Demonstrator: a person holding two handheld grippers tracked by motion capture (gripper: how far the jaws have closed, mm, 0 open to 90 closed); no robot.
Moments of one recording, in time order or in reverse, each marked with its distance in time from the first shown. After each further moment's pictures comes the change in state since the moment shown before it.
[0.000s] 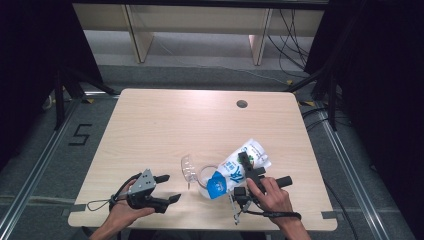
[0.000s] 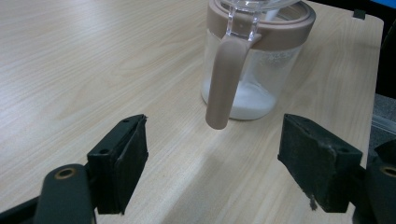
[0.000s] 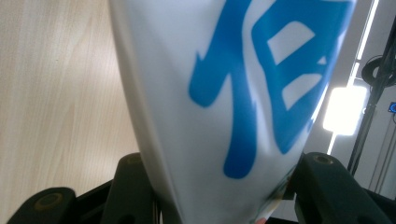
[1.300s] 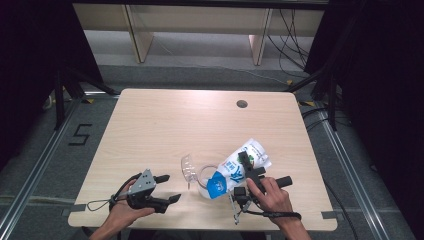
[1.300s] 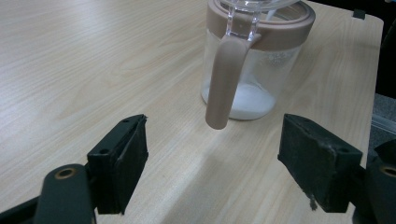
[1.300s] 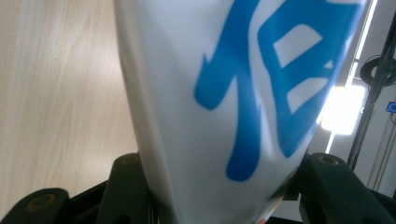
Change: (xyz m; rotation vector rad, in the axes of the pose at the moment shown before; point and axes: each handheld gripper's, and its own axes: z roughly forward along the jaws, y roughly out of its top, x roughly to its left) left arm 0.000 0.000 0.000 -0.001 -0.001 0.004; right arm 0.000 0.000 0.000 0.005 0.004 -0.013
